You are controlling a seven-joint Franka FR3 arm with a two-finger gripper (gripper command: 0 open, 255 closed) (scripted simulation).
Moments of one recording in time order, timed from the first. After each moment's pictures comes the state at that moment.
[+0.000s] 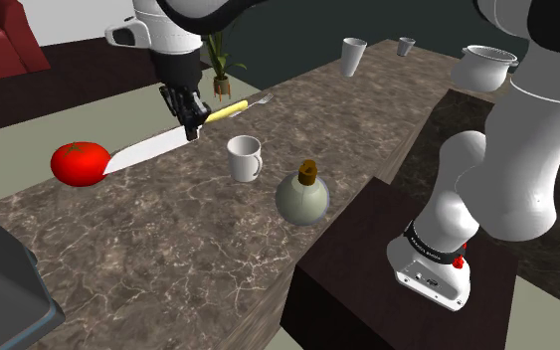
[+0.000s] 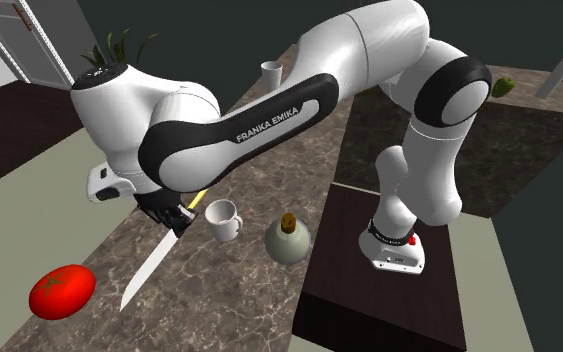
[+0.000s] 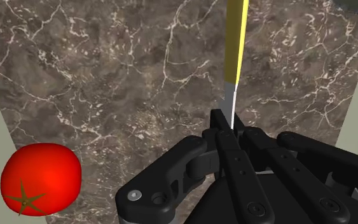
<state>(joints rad) 0.66 0.13 -0.07 -1.71 0.02 1.86 -0.99</state>
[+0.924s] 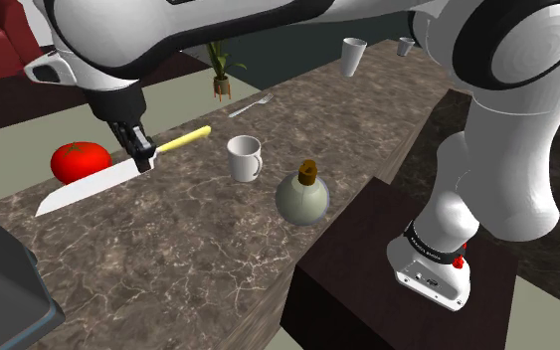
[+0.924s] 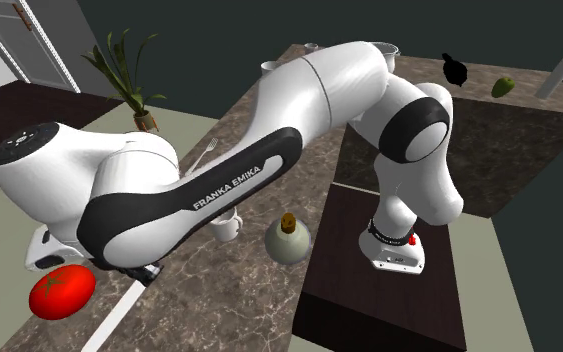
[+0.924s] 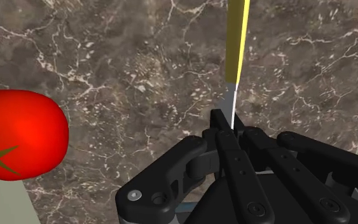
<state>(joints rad) 0.73 0.39 -0.02 -1.43 0.02 1.83 -0.87</state>
